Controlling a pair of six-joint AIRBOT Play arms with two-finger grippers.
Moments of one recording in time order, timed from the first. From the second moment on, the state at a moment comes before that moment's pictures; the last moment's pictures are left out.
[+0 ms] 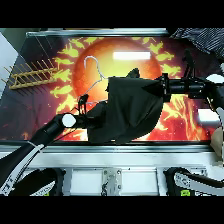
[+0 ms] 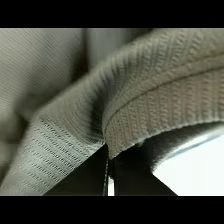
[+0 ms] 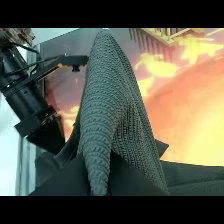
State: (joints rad) left arm -0.47 -1.12 0.69 0.94 -0.70 -1.73; right arm -0.16 -1.34 1.17 -0.17 1.51 0.08
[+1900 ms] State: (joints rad) left arm -0.02 -1.12 0.96 1.05 -1.15 -1.55; right arm -0.05 -1.21 1.17 -0.08 1.51 0.21
